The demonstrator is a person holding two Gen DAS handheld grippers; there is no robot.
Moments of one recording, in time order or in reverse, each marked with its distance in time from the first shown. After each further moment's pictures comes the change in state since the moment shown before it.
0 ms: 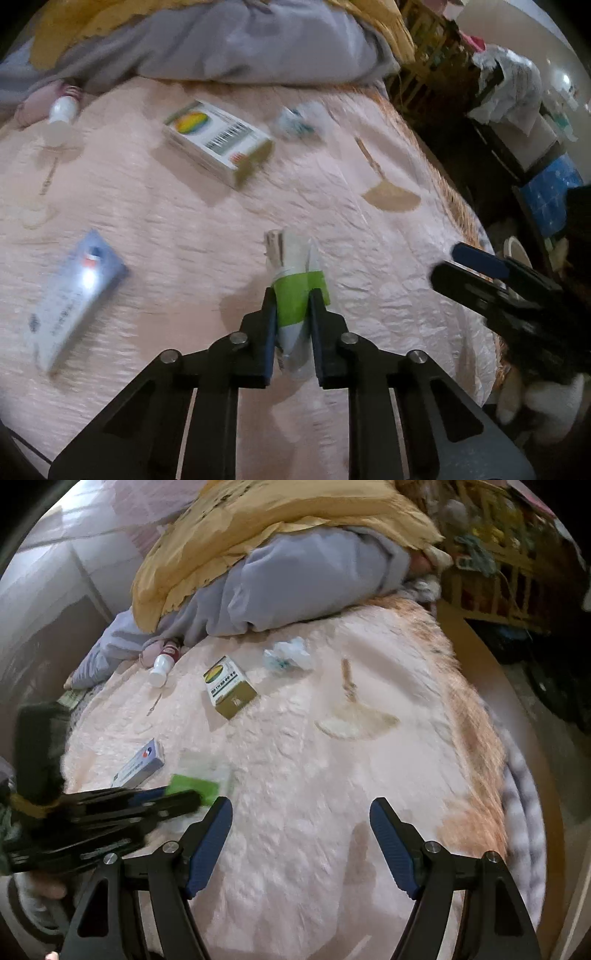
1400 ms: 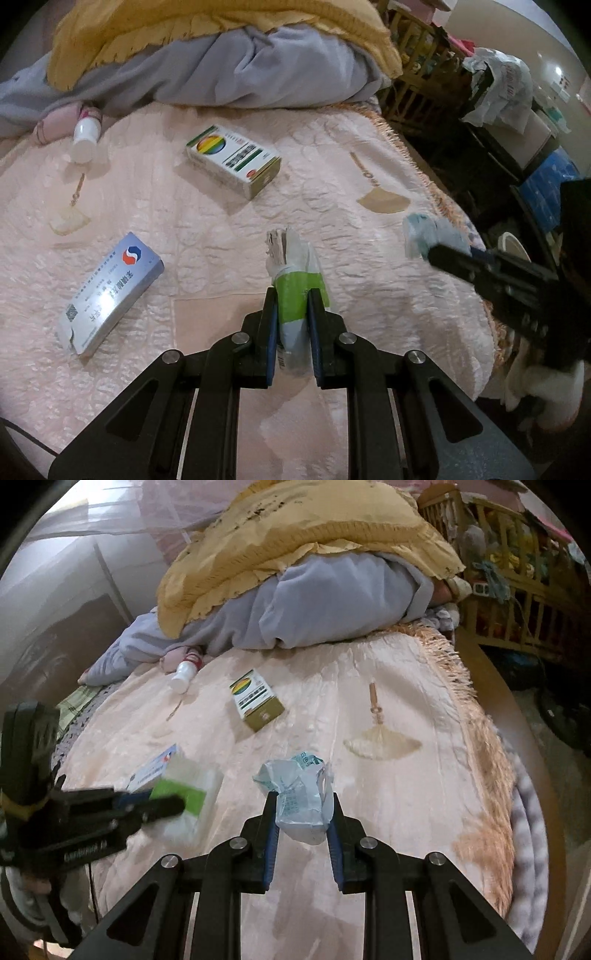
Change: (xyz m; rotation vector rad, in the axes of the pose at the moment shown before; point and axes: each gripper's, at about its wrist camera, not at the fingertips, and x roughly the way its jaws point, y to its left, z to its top) left arm -0.035 -0.010 -0.022 0.057 -0.071 0.036; right arm -0.018 0.018 -0.011 -0.060 -0.077 0.031
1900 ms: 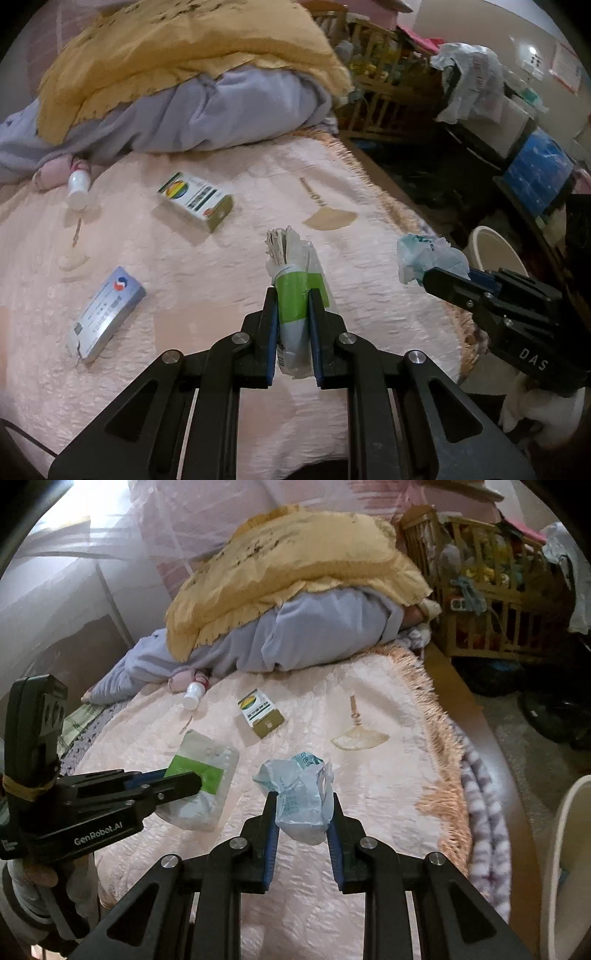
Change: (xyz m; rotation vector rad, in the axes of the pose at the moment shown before) left arm -0.039 -0.061 -0.001 0.105 -0.083 0.001; right arm -0.068 0.002 -0.025 0.034 -0.098 -0.021
